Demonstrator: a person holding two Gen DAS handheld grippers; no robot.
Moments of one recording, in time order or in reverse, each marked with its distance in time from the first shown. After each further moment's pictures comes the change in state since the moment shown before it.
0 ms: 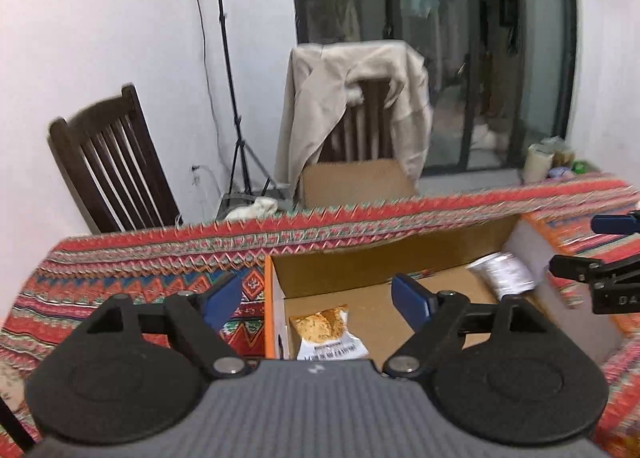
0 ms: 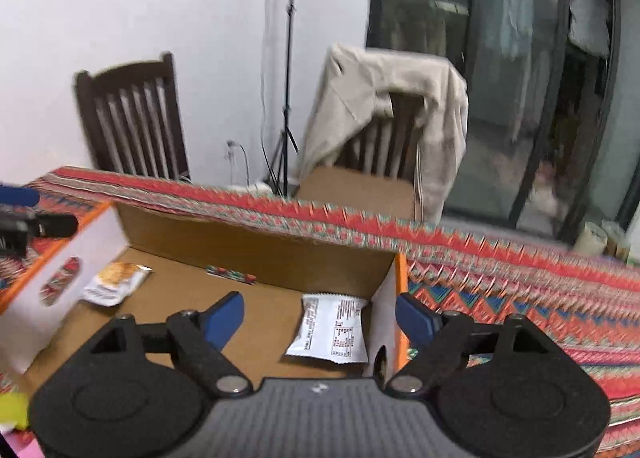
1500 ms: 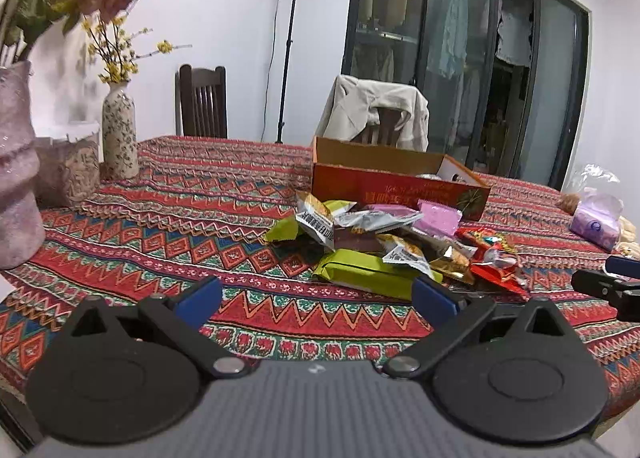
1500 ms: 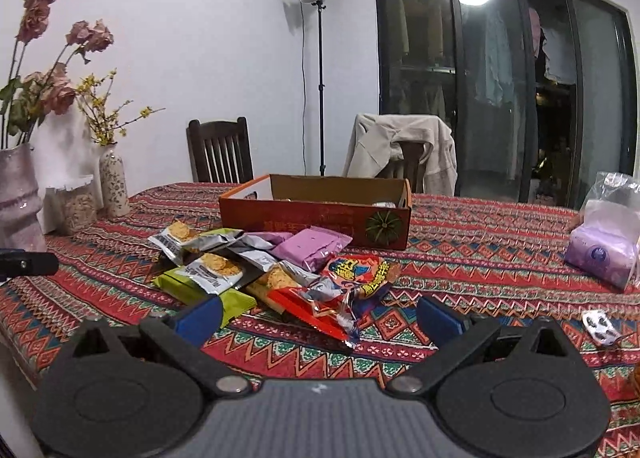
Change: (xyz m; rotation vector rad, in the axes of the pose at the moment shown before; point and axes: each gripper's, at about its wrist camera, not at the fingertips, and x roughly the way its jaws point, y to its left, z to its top) left arm -0.310 -0.019 -0.287 -0.220 -0.117 0.038; right arm -0.341 0.093 -0.273 0.066 -0.216 0.073
